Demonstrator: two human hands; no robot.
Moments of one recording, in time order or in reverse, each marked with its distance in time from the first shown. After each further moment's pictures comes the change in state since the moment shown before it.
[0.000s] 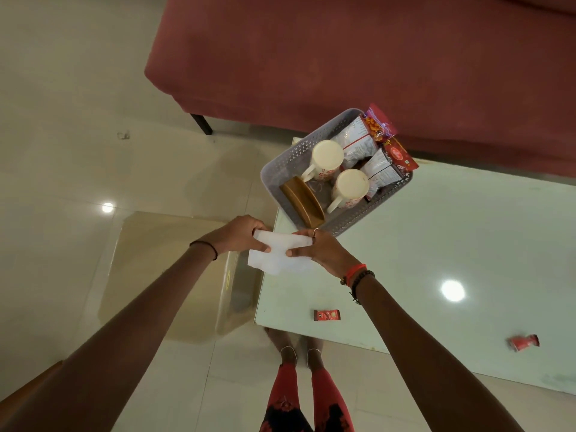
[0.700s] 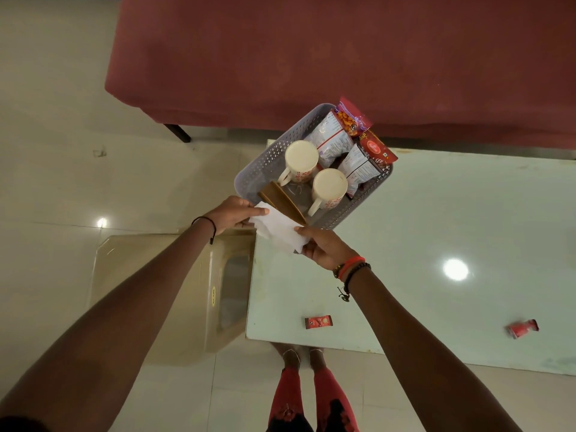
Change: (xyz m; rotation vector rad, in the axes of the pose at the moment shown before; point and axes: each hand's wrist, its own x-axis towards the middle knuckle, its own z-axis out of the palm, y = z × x) left_hand 0.075 0.039 -0.025 -0.543 0.013 -0.256; right_hand 0.028 0.005 -0.044 0.814 0.170 0.235
